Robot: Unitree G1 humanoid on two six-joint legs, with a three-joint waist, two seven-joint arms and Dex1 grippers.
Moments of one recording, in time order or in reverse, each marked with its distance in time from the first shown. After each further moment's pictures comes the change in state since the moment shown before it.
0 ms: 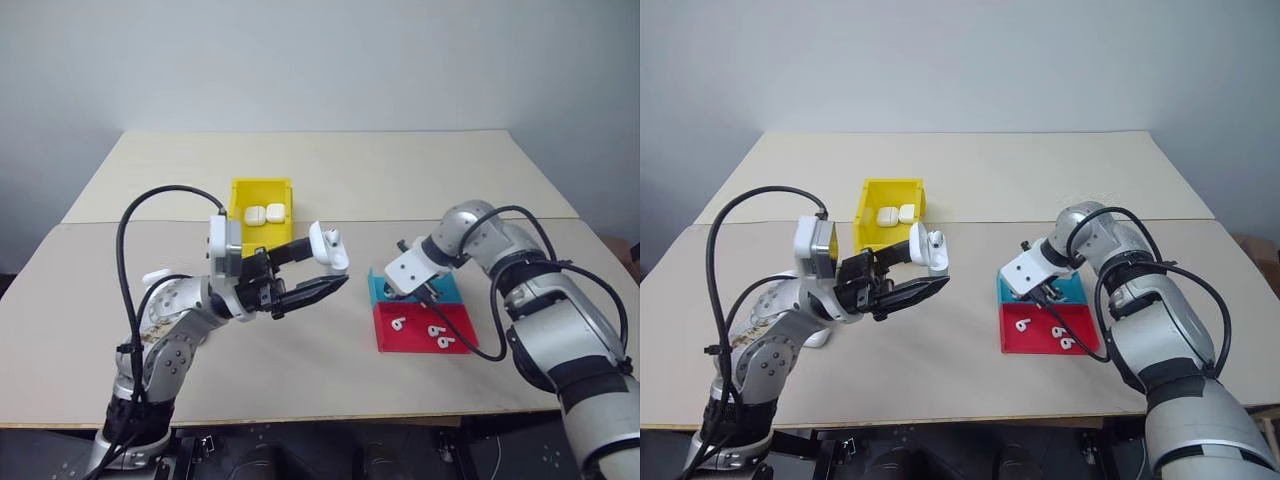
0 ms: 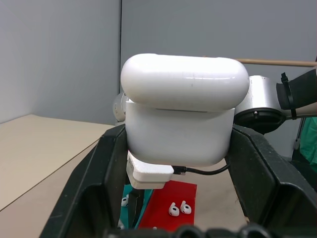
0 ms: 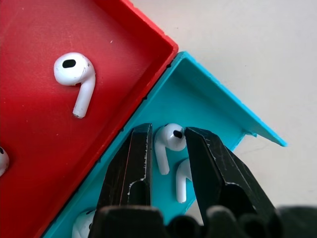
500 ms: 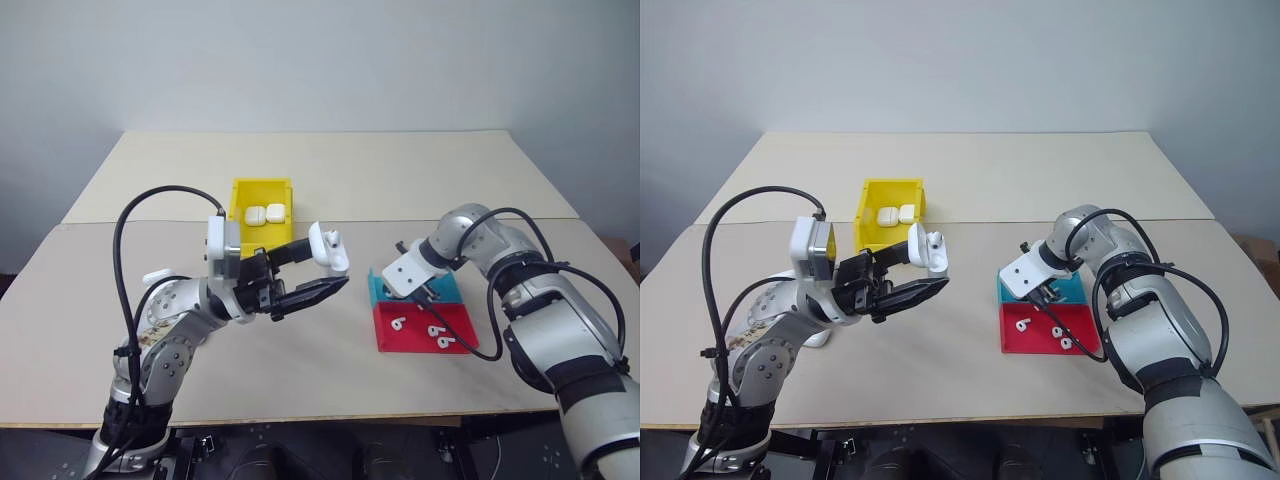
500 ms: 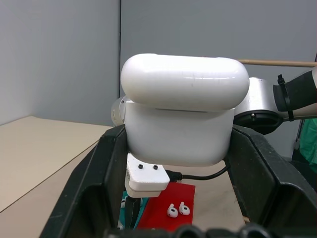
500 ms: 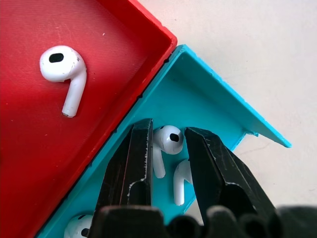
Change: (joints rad) left arm 0.008 0.008 0.000 -0.016 -0.014 0.000 0.009; right arm 0.000 0.009 0.000 0.021 -0.036 -0.015 -0.037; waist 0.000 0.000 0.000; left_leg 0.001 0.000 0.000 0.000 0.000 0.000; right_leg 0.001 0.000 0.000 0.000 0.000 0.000
